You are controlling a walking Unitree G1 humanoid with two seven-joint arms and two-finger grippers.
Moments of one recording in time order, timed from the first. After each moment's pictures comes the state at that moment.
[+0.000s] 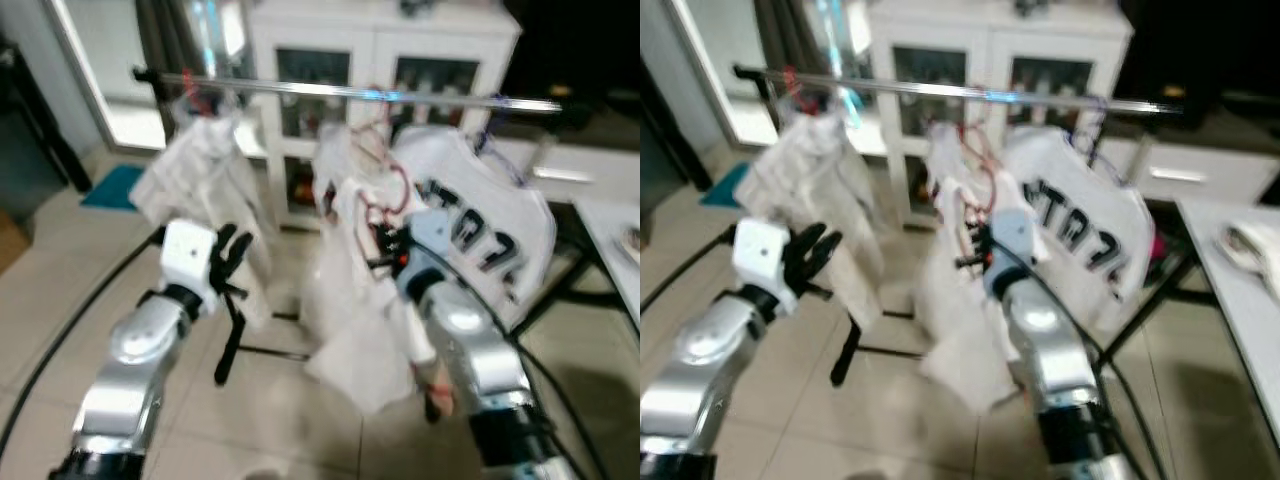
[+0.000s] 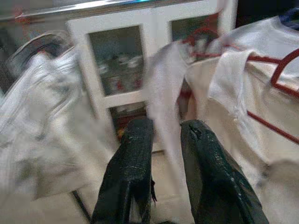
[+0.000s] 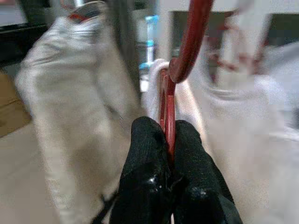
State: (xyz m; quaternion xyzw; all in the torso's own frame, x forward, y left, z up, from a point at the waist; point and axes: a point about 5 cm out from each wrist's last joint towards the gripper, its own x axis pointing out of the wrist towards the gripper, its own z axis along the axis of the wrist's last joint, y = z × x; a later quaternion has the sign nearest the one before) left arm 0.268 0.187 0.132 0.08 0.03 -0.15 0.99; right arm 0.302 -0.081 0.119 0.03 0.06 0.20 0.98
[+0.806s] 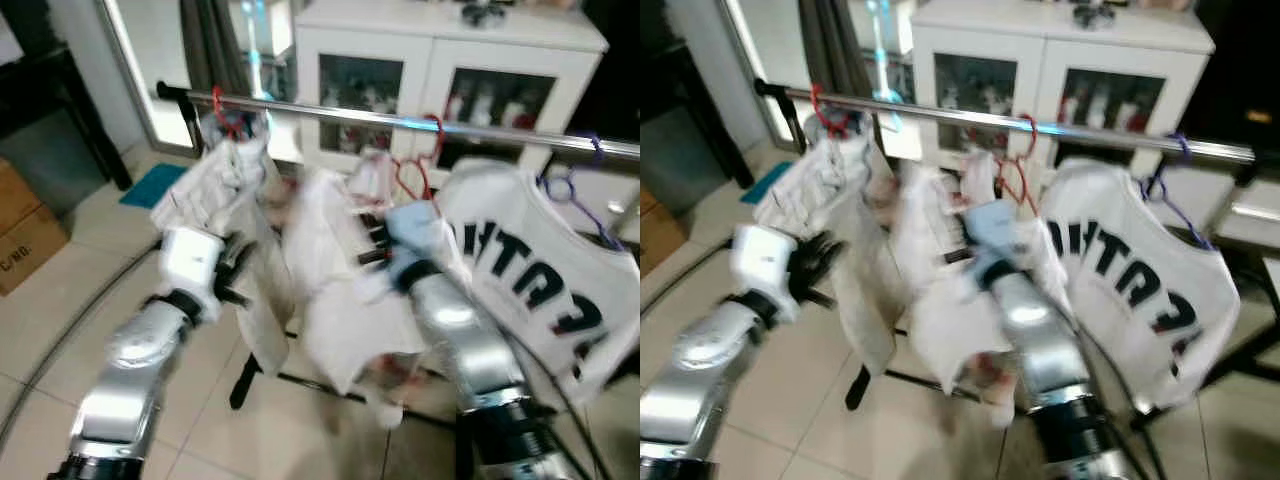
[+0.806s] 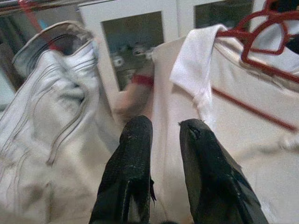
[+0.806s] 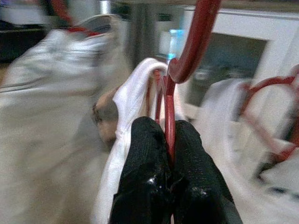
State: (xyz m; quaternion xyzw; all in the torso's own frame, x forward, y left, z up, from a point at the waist) left arm 0.267 0.169 0.134 0.08 0.03 -0.20 0.98; right arm 0.307 -0.093 0.133 -0.03 0.03 0.17 0.98
